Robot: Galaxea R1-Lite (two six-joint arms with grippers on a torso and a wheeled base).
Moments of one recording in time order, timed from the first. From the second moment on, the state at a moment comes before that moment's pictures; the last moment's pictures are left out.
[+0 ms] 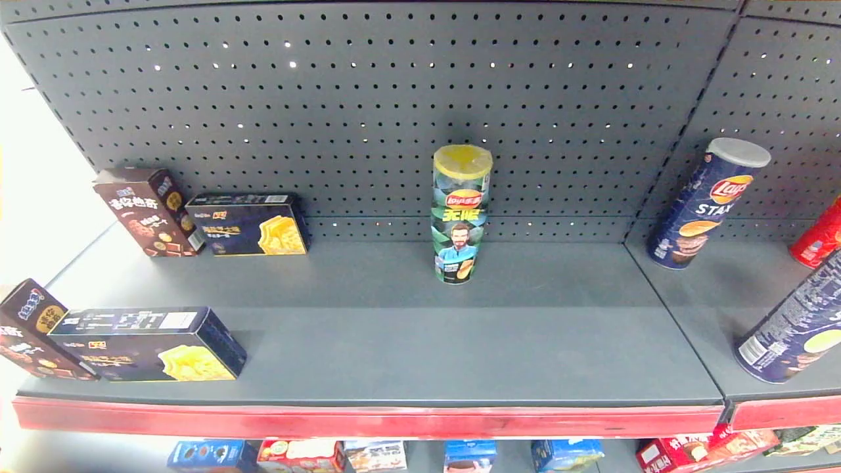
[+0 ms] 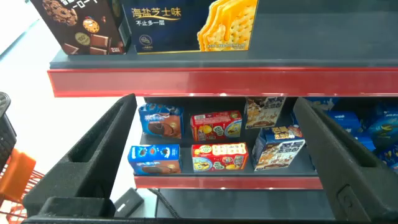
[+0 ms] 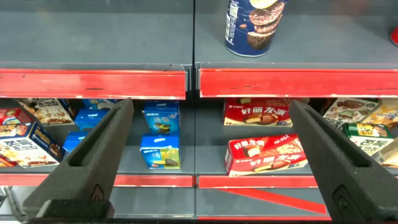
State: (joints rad) left arm 0.00 0.01 0.00 0.00 0.01 0.00; right arm 0.00 0.01 0.00 0.00 -0.01 -0.01
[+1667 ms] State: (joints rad) left arm -0.01 0.01 0.00 0.00 0.01 0.00; right arm 0.00 0.01 0.00 0.00 -0.01 0.00
